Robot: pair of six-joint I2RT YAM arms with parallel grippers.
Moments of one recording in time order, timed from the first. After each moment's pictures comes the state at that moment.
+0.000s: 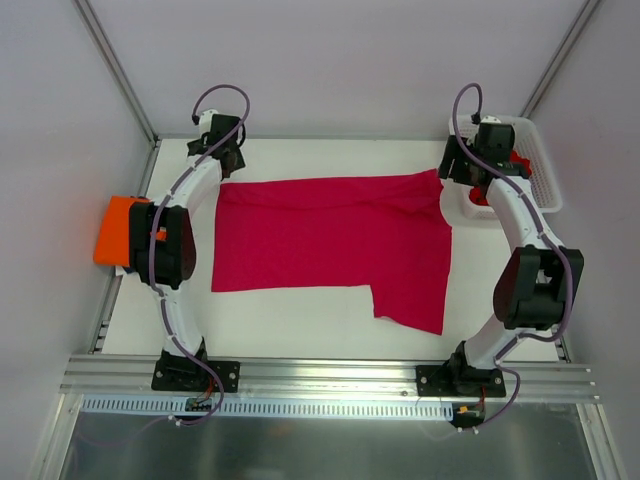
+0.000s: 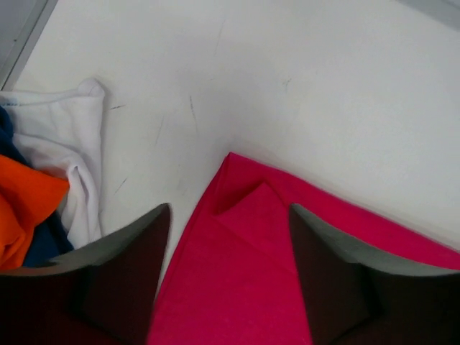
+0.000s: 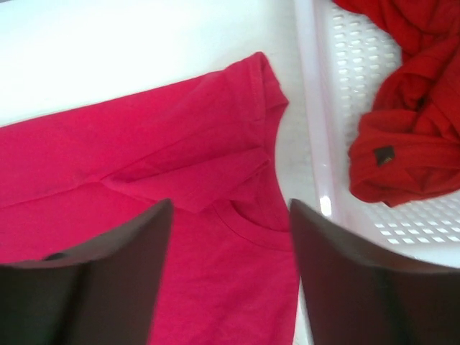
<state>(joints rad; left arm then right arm) -0.15 1.96 1.63 -0.46 -0.52 -0.41 -0.01 1.67 1.44 -0.45 -0.04 0.17</state>
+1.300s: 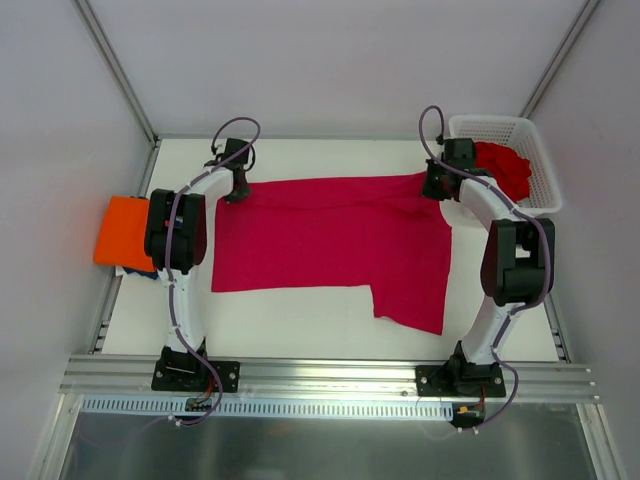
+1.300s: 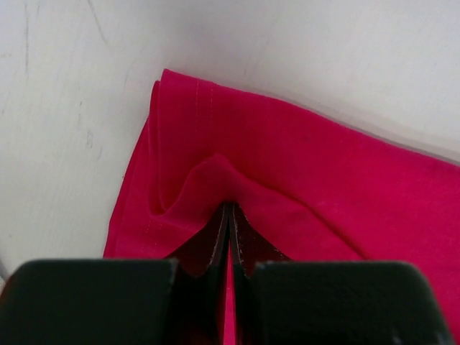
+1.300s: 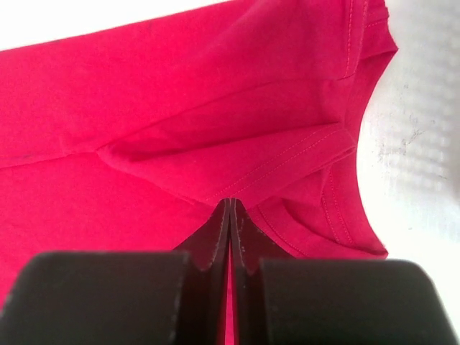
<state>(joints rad) -0.16 2.16 1.62 -0.46 -0.33 -0.44 0.08 1.86 1.40 -0.38 -0.11 0.22</state>
